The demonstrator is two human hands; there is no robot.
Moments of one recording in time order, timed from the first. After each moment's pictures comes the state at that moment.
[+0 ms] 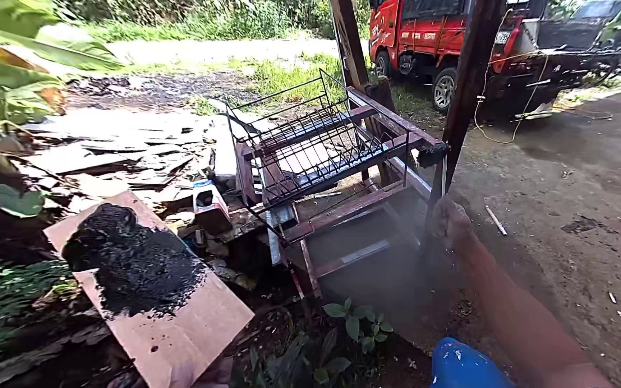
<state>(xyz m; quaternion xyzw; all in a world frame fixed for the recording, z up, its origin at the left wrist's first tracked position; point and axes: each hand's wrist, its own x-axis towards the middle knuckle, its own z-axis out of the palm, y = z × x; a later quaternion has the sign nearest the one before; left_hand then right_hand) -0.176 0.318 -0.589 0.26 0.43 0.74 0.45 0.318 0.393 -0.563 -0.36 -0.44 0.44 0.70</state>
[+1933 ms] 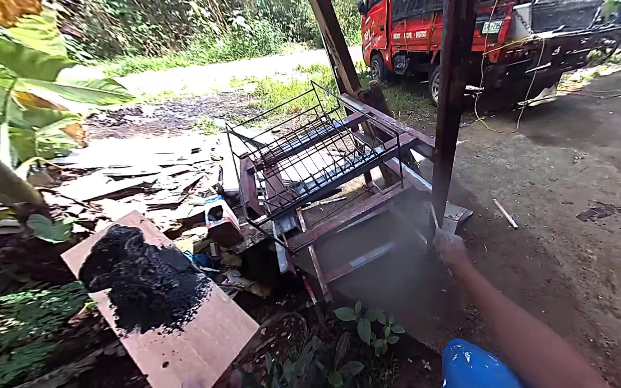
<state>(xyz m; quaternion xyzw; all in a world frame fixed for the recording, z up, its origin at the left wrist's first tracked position) -0.183 0.311 -0.594 0.27 0.40 0.75 0.46 0.315 0.373 -0.646 -0.67 -0.36 0.29 0.58</state>
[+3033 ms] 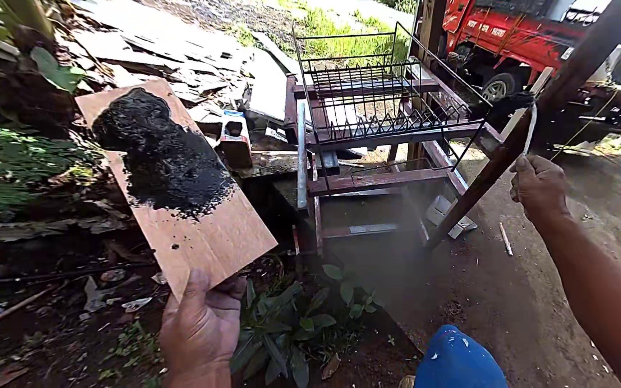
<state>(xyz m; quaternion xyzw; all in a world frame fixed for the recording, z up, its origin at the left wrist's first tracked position) -0.186 0.310 -0.584 0.19 0.41 0.76 0.46 0.361 0.399 -0.467 -0.71 -0.55 0.04 0.43</state>
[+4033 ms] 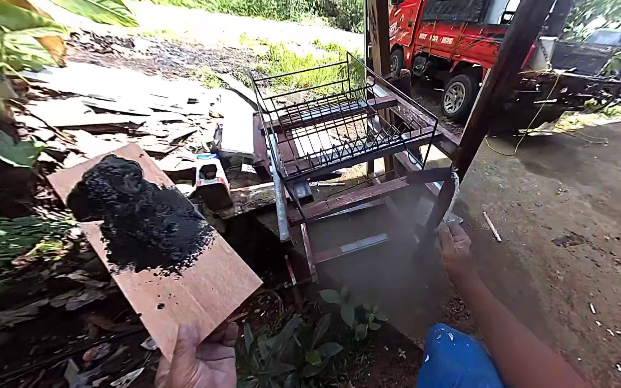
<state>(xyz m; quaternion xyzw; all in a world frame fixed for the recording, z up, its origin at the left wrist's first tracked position) -0.182 0.316 -0.584 0.21 0.41 0.75 0.47 0.255 0.338 -0.598 -0.55 -0.48 0.21 0.65</state>
